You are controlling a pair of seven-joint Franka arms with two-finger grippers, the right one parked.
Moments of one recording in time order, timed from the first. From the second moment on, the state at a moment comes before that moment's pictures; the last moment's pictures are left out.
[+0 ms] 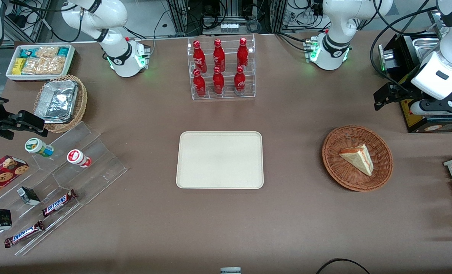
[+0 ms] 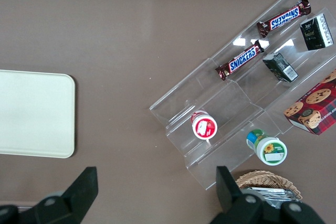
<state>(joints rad) -0.13 -0.07 0.01 -1.67 0.00 1.59 -0.11</state>
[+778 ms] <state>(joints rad) -0.08 -0.03 0.03 -1.67 0.00 1.59 -0.14</state>
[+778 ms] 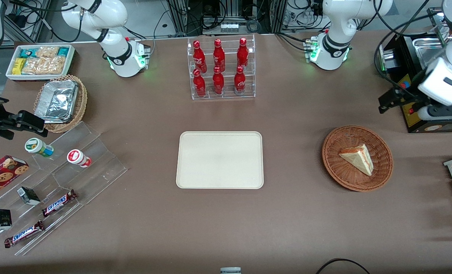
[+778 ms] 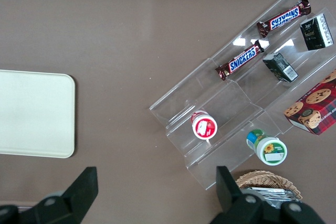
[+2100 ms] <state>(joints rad) 0.03 0.20 0.04 -2.17 0.03 2.36 -0.84</state>
